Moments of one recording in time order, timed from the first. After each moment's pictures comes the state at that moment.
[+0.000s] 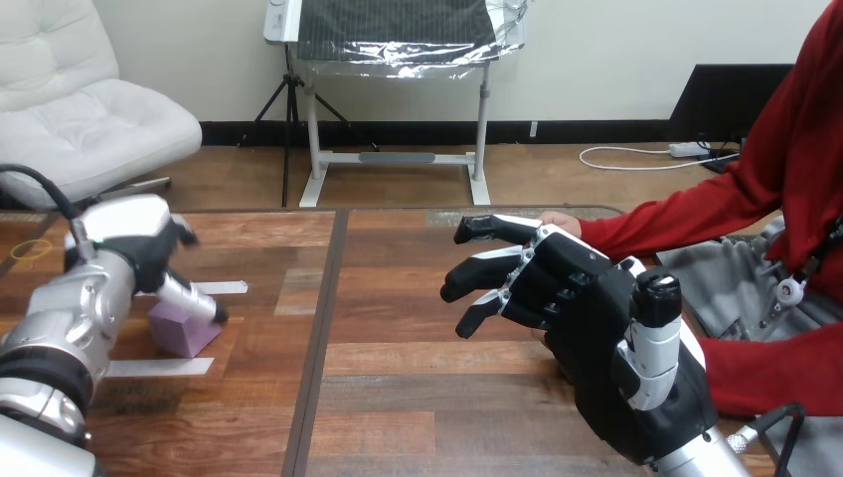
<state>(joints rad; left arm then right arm) -0.84 0.57 -0.46 1.23 0.71 -0.08 -0.07 0.24 -0.16 0.07 -0.29 0.39 -0.21 0.52</state>
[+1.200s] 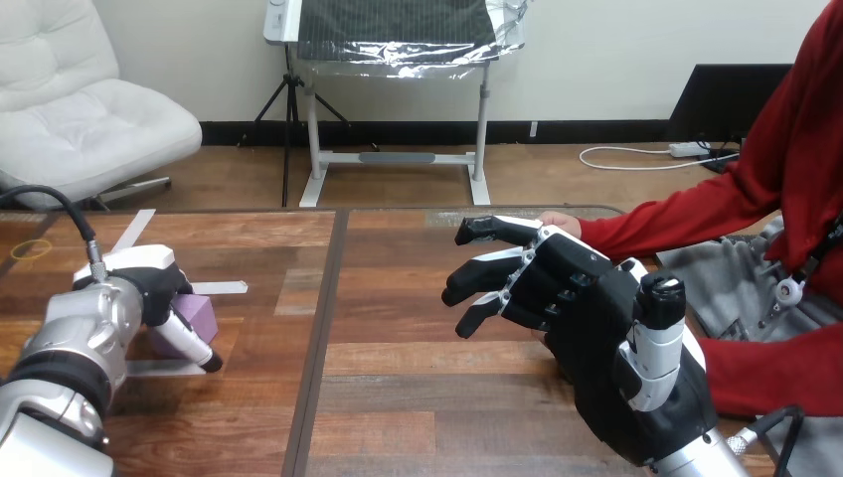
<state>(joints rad) -0.84 0.53 -0.50 1.25 0.72 0.03 -0.21 0.25 -0.15 0.07 -0.29 0.39 -0.21 0.52</state>
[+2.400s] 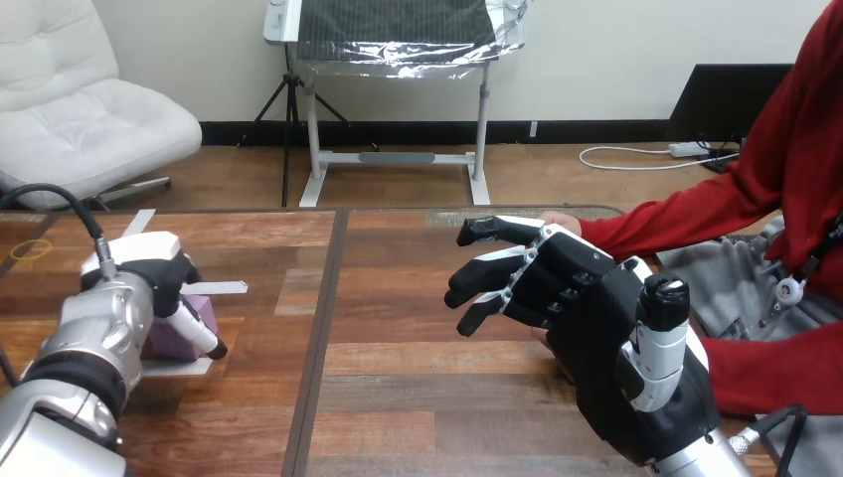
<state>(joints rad) -0.84 0.50 -0.50 1.26 0.71 0.05 -0.11 0.25 -0.15 0.07 -0.29 0.39 -0.23 0.52</state>
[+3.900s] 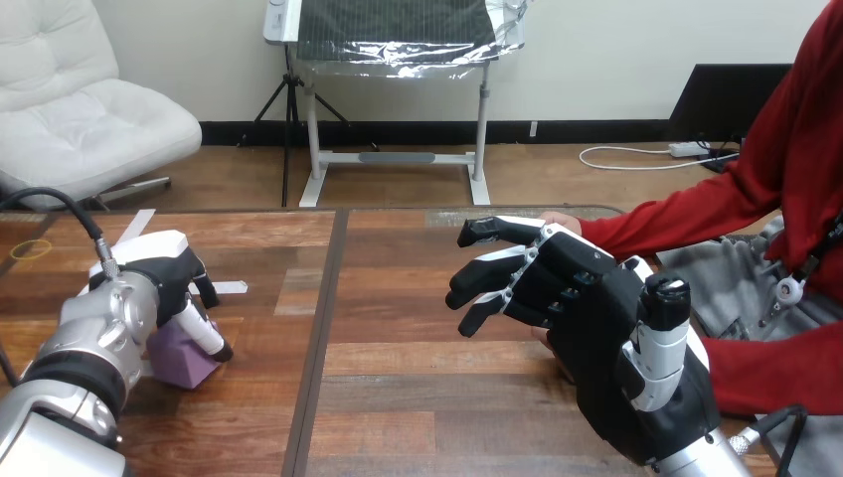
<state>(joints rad) -0.84 0.50 -0.47 1.26 0.65 0.01 -0.13 0.25 -0.15 0.07 -0.29 0.39 -0.23 0.52</state>
